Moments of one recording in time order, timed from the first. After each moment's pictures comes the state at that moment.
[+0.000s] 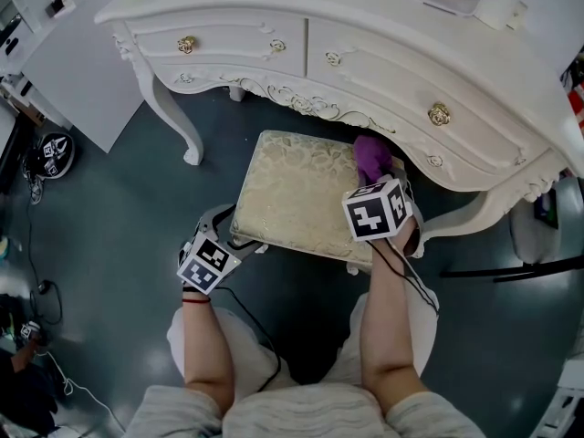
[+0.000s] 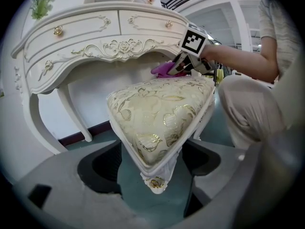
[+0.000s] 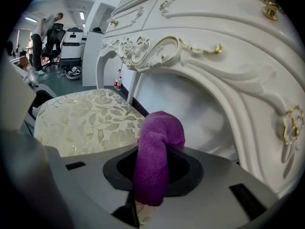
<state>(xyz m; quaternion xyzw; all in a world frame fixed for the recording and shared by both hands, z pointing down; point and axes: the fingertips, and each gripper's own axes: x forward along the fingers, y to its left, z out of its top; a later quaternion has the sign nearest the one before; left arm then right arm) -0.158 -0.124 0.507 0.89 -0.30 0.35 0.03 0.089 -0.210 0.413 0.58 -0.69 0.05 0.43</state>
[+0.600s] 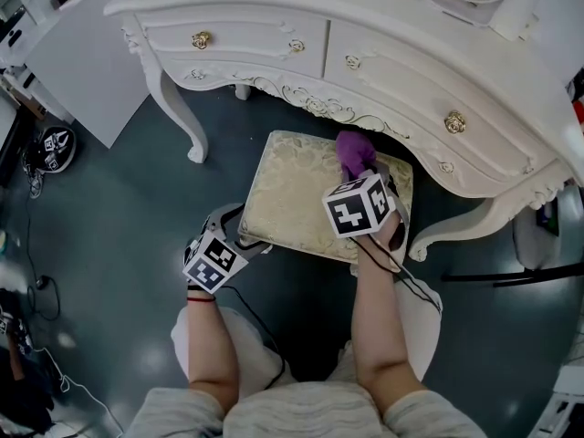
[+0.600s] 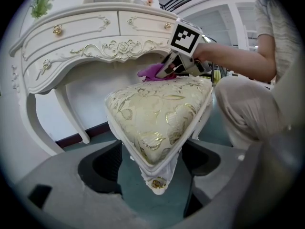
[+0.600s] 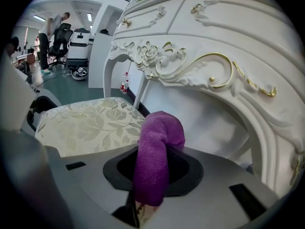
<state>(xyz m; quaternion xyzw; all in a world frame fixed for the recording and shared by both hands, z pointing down) -0.161 -0.124 0.513 0.89 -0.29 0.35 0.03 0.031 -0.228 0.414 0.56 -0.71 0.03 0.42</state>
